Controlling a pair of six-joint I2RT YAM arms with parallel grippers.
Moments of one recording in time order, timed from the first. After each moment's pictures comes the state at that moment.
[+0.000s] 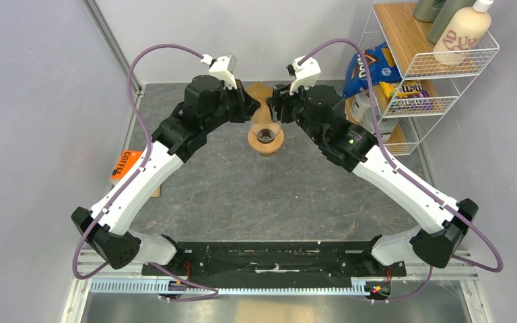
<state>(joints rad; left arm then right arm) -0.64 1.37 1.55 -0.45 0.00 -0.46 0.79 1.39 1.51 -0.22 0.31 0.11</state>
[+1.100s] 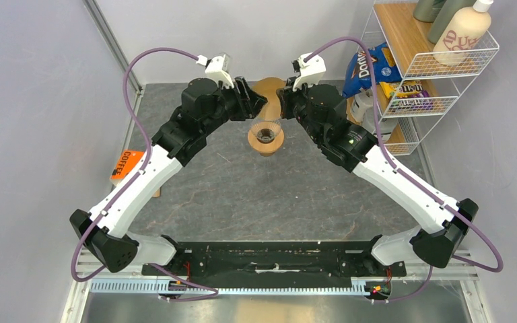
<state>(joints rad) -0.64 1.34 1.48 -0.31 -0.02 -0.55 0.79 1.39 1.51 -0.18 0.38 0.15</state>
